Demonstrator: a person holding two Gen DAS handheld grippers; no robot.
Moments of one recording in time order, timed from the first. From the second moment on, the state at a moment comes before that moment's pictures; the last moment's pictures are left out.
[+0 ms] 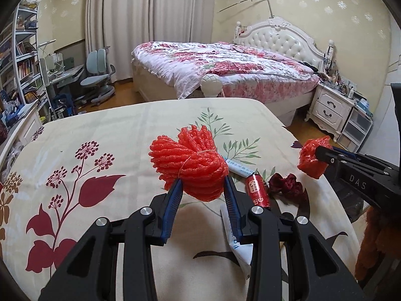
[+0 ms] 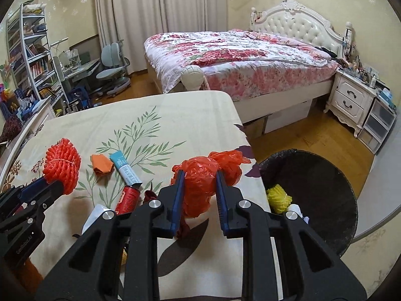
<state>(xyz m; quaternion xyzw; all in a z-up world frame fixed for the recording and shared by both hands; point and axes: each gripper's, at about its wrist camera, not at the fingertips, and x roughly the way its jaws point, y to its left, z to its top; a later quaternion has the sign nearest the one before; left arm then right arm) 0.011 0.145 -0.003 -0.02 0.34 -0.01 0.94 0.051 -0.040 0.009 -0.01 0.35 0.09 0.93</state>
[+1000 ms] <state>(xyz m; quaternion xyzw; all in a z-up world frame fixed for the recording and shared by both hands) 0.069 -0.037 -0.014 0.05 0.32 -0.16 0.93 0.054 -0.196 -0.010 0.02 0.33 -0.06 0.94</state>
